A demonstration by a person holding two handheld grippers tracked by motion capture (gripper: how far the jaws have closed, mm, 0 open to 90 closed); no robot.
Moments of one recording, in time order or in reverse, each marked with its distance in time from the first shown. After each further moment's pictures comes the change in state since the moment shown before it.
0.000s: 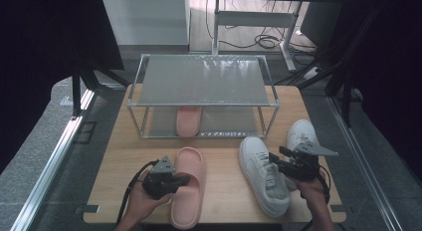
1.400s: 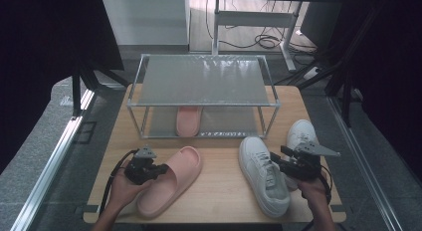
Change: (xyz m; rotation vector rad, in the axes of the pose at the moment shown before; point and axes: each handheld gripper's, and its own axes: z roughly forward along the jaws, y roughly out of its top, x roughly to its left) left arm 0.068 -0.019 -0.020 0.082 0.140 -0.100; right arm -0.002 0.001 -0.003 -0.012 -0.008 0.002
